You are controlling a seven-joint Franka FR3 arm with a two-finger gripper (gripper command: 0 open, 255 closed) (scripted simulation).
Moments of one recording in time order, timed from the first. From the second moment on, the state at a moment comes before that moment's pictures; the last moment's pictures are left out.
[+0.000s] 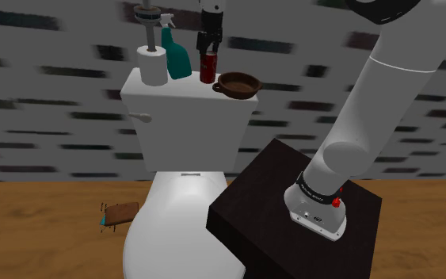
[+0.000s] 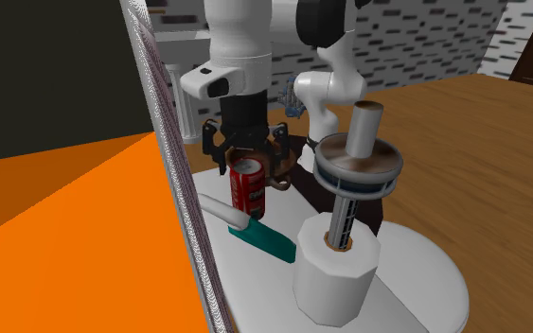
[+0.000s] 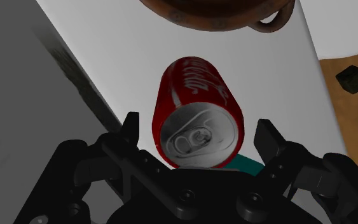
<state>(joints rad) 0.00 0.09 -0.16 -1.81 0.02 1.90 -0.35</state>
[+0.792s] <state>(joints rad) 0.00 0.10 -0.16 -1.83 0.02 1.93 -0.35</state>
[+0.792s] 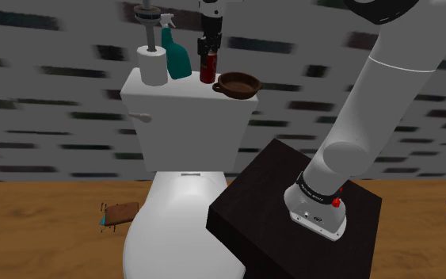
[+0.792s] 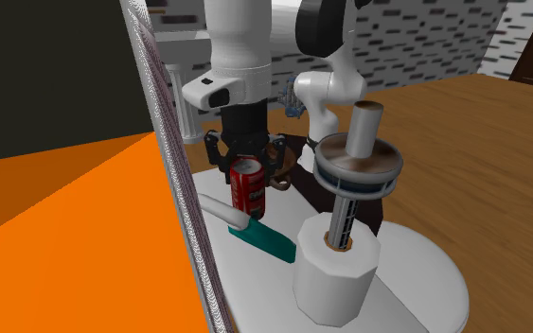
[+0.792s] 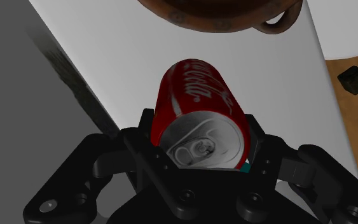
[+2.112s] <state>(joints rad) 0.00 0.09 -0.16 -1.69 0.02 1.77 -0.35</state>
